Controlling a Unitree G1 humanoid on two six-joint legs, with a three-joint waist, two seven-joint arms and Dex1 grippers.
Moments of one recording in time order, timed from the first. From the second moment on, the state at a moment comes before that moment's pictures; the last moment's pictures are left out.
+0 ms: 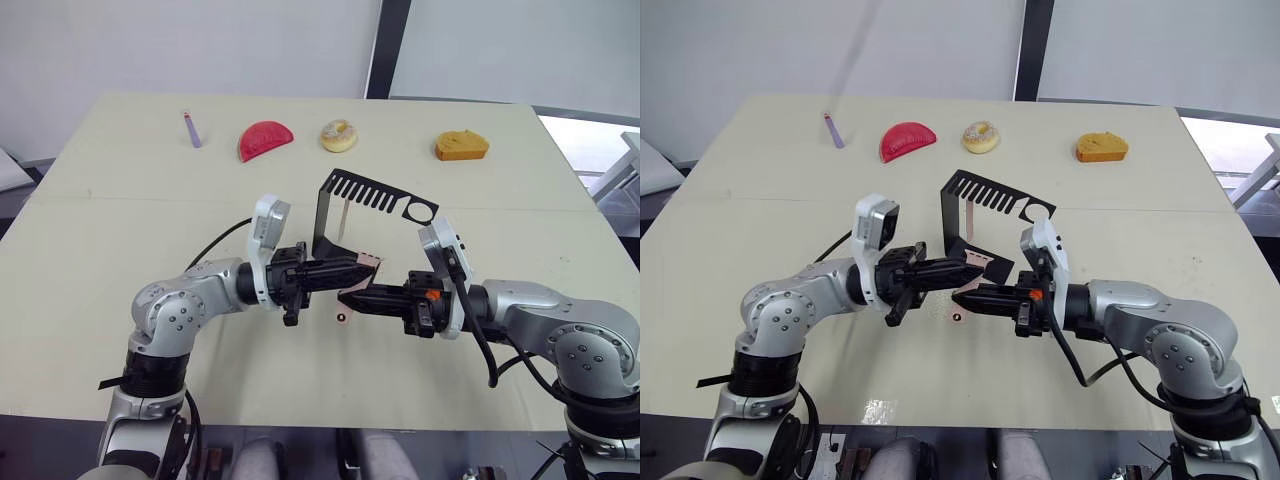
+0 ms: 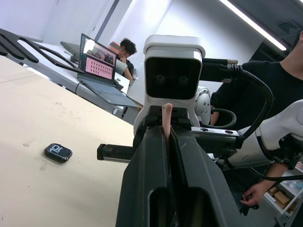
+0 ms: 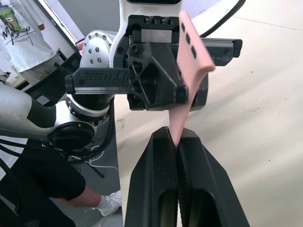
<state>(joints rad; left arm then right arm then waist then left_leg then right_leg) -0.54 0.36 0.01 -0.26 -1.00 0.97 -0.83 -0.41 -0.64 -0.05 -0.55 1.15 1.05 0.63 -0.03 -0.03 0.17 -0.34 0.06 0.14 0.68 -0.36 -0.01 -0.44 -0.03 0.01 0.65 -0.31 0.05</state>
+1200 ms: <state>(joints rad) -0.55 0.38 -0.01 -0.23 -1.00 0.97 -0.85 -0.38 -0.66 -0.05 -0.59 1.15 1.03 0.61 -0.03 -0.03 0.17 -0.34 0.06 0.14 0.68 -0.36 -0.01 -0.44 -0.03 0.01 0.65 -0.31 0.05</state>
